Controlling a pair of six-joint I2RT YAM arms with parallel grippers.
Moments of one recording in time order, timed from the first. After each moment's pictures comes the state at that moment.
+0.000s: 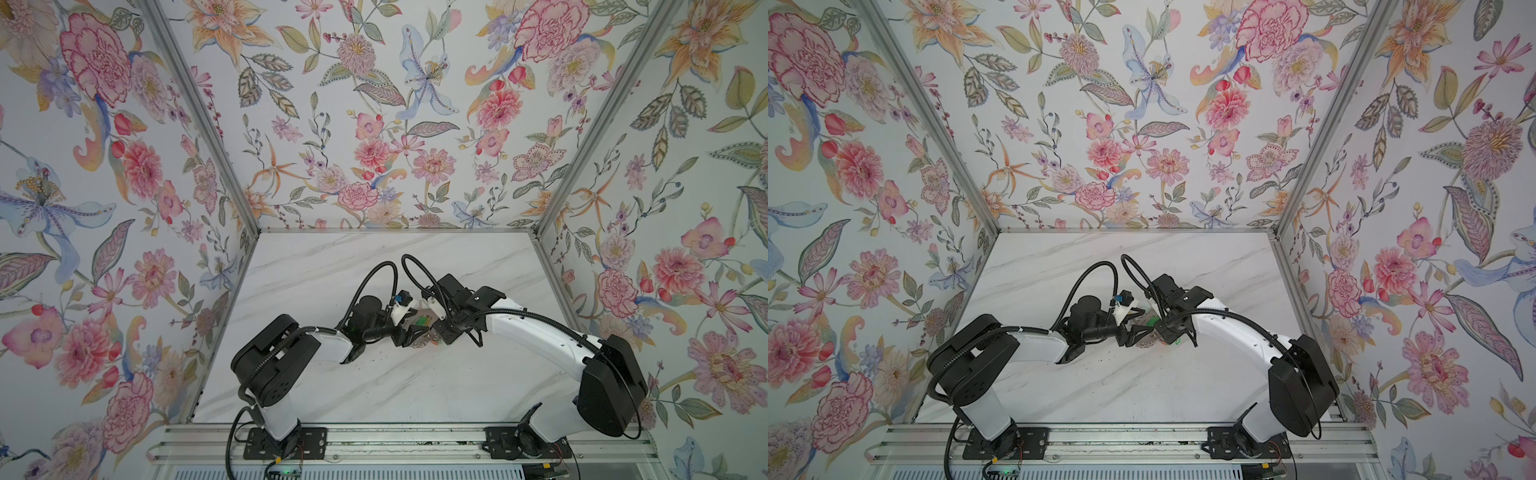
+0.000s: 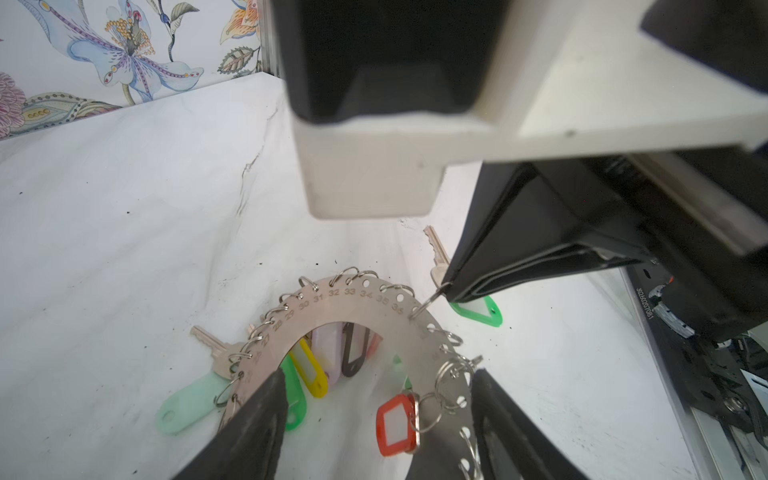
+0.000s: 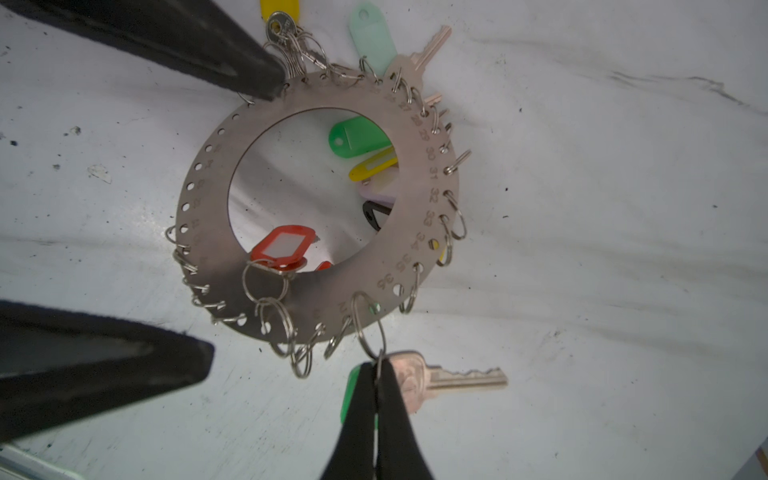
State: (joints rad) left arm -0.71 1.76 0.68 0.78 0.52 -0.04; right arm 0.73 1.51 1.14 -0.88 0.13 -0.02
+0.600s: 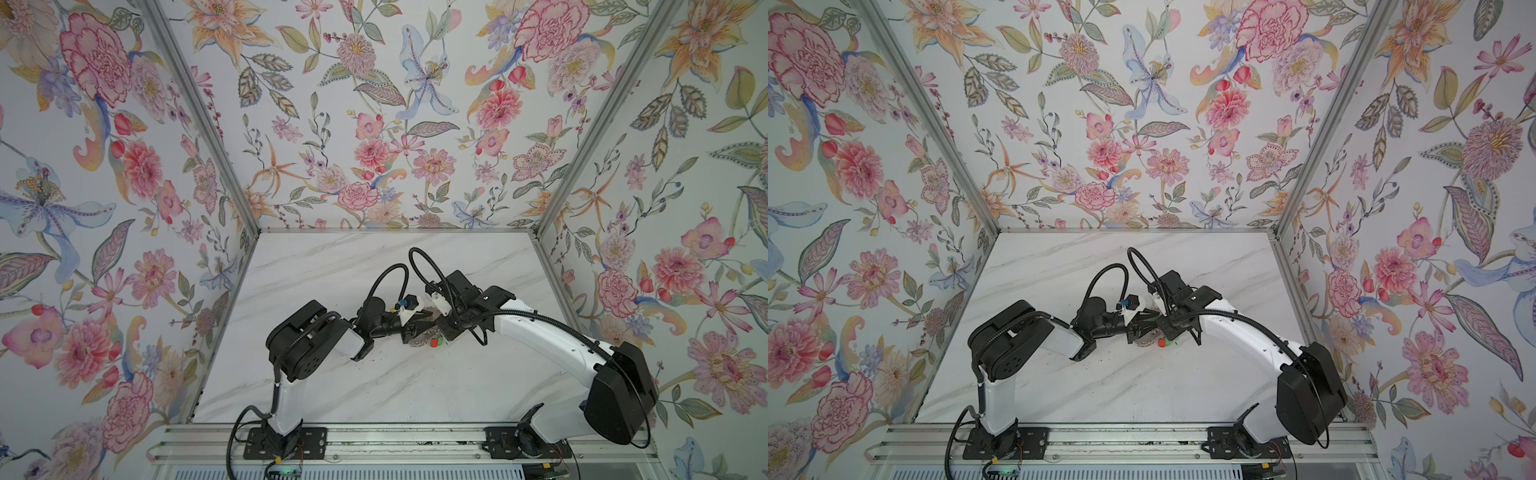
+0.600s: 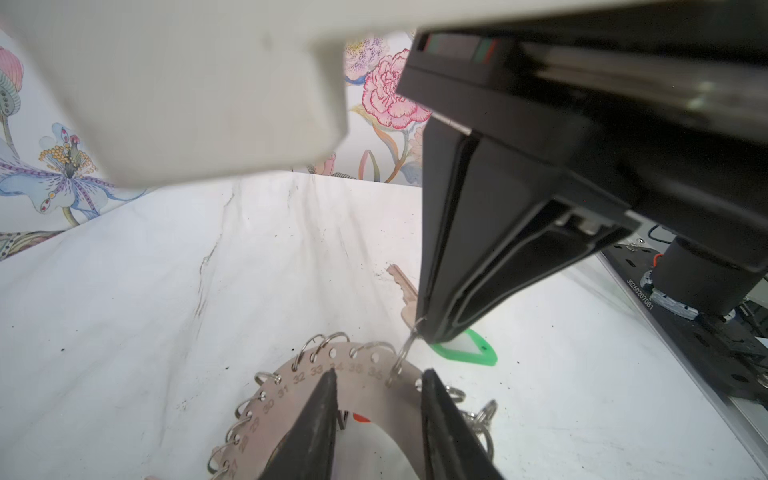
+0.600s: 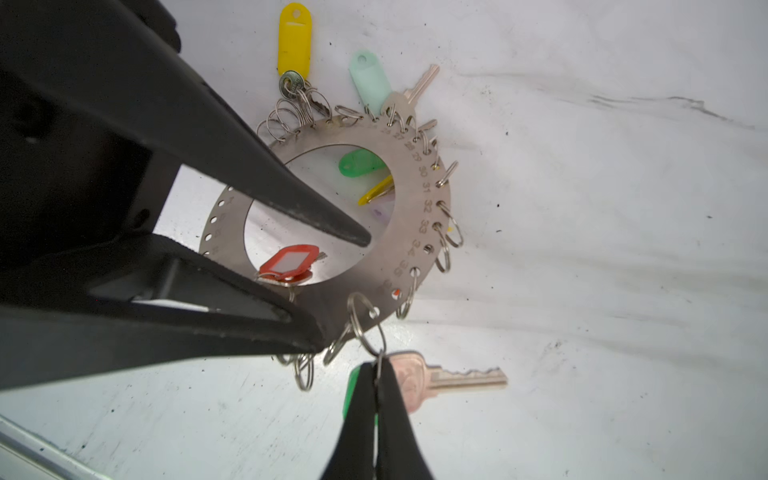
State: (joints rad) left arm -0.71 1.99 0.76 1.15 0.68 0.03; right arm 0.69 1.46 1.13 -0.84 0.08 -0.02
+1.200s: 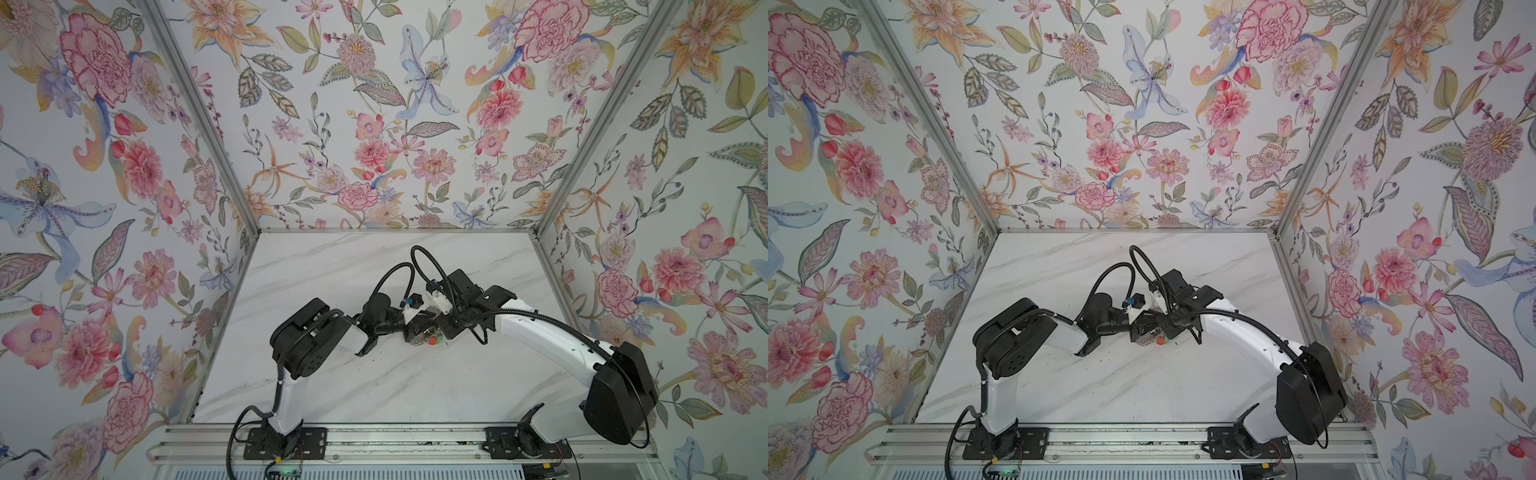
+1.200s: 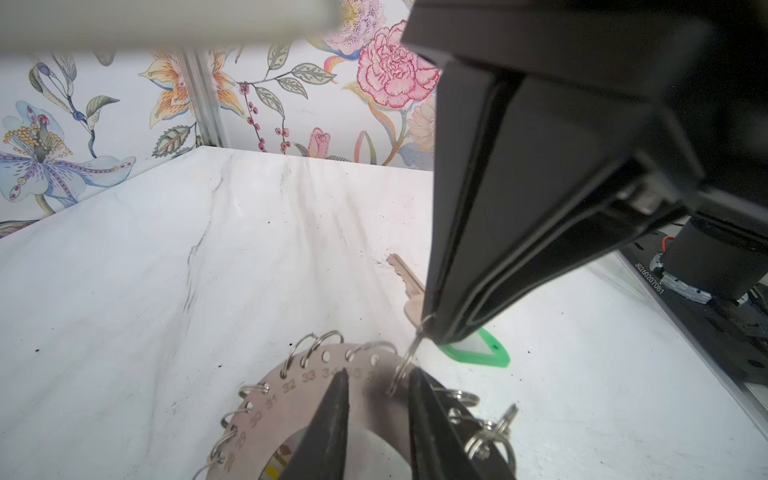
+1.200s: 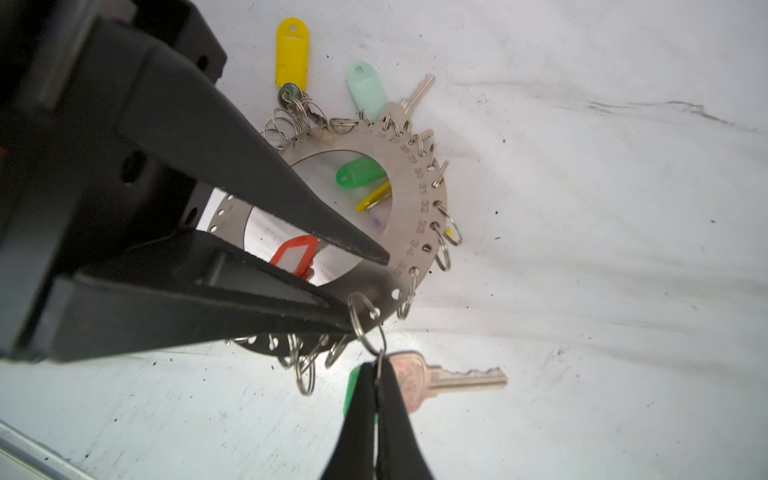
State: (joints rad) left arm -0.72 2.02 0.82 1.04 0.70 0.07; right arm 0.68 1.46 1.12 -0.82 0.07 -0.02
